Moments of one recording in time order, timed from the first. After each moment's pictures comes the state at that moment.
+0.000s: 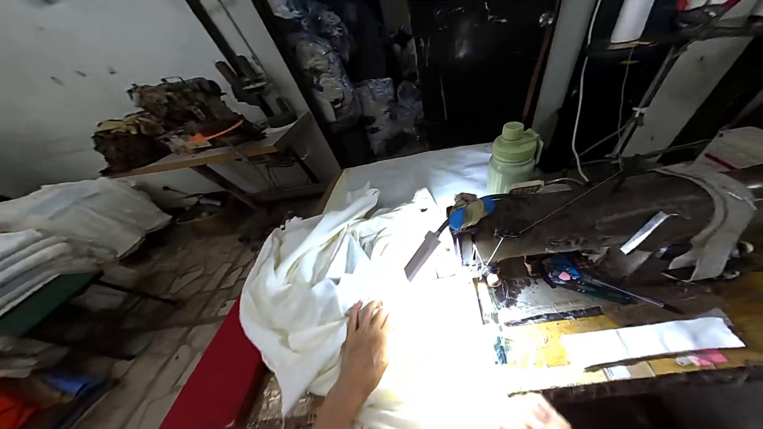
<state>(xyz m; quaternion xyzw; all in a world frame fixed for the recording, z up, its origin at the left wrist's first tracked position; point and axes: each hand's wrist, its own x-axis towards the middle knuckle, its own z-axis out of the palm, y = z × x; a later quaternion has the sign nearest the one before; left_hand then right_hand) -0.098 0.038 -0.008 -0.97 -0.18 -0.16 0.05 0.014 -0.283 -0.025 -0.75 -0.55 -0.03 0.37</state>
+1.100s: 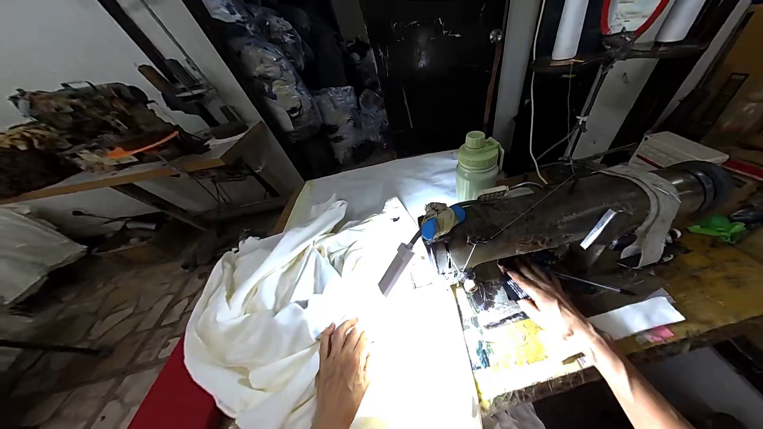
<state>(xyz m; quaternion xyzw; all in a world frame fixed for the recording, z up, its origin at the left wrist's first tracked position) -0.099 0.040 -0.020 -0.95 -0.17 -0.26 0.04 0.202 -0.249 -0.014 -0.86 -0.45 0.03 0.24</state>
